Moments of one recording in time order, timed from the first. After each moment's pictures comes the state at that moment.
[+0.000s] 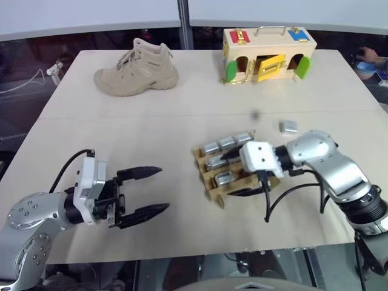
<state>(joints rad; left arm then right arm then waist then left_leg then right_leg) 0.25 0.83 0.42 -0.50 -0.79 0.39 -1.20 -0.59 -0.64 0.26 -0.44 0.31 0.57 1.18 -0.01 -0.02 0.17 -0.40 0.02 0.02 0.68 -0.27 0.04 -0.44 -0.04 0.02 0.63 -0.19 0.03</state>
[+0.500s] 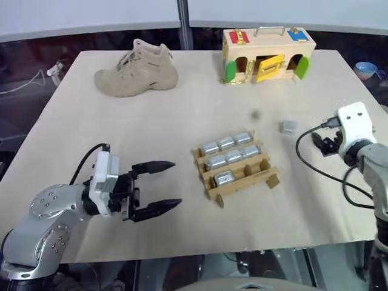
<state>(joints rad) 0.12 0.79 0.30 -0.49 -0.79 0.38 -1.20 -0.36 -0.50 -0.19 -0.43 0.01 1.22 0.18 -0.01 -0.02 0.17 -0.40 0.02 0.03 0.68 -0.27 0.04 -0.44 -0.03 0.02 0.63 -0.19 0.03</state>
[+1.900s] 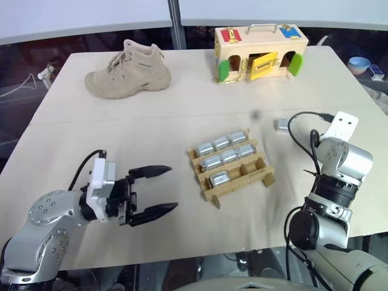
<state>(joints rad) 0.19 0.78 0.32 -0.45 -0.77 0.31 -1.22 -0.73 -0.03 -0.57 -0.05 -0.07 1.24 -0.33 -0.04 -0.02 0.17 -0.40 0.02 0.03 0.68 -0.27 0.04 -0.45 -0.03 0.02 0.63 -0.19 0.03</state>
